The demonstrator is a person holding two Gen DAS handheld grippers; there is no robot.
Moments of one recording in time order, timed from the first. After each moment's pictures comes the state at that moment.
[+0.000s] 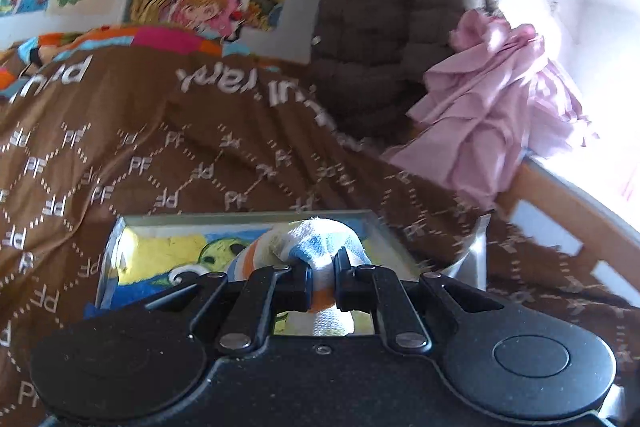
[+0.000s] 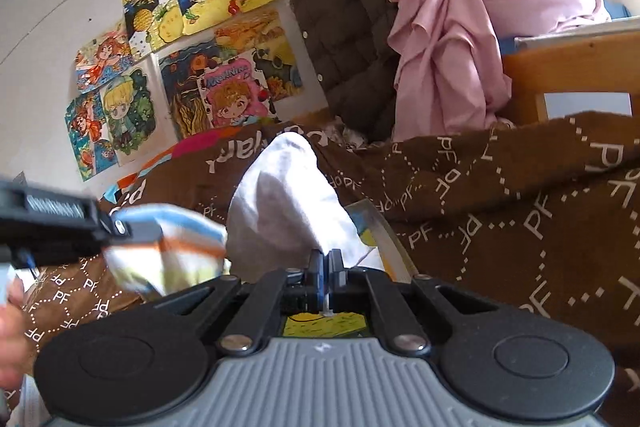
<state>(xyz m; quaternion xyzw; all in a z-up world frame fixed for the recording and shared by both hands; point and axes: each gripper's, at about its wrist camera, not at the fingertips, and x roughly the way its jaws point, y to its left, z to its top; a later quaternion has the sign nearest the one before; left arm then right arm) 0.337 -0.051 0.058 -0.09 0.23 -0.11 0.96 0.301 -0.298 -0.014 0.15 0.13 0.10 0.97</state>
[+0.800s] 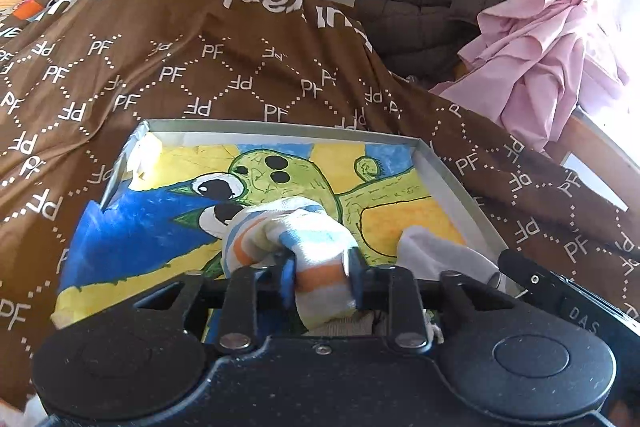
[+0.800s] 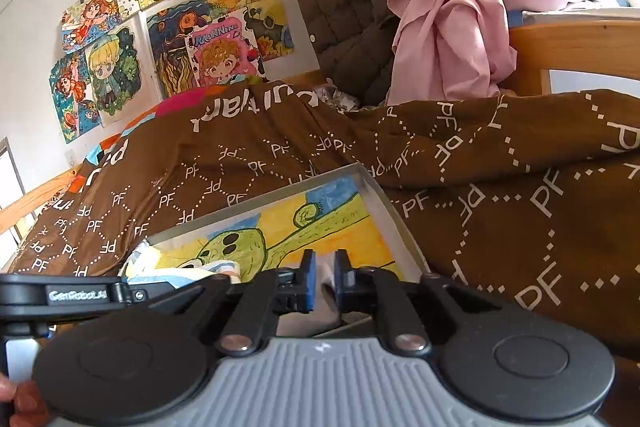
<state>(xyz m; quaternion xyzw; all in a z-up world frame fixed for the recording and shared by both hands) 0.337 -0.041 -0.005 -0.12 0.30 -0.07 0.94 0.310 -0.282 -0.019 0.13 0.19 0.09 0.97</state>
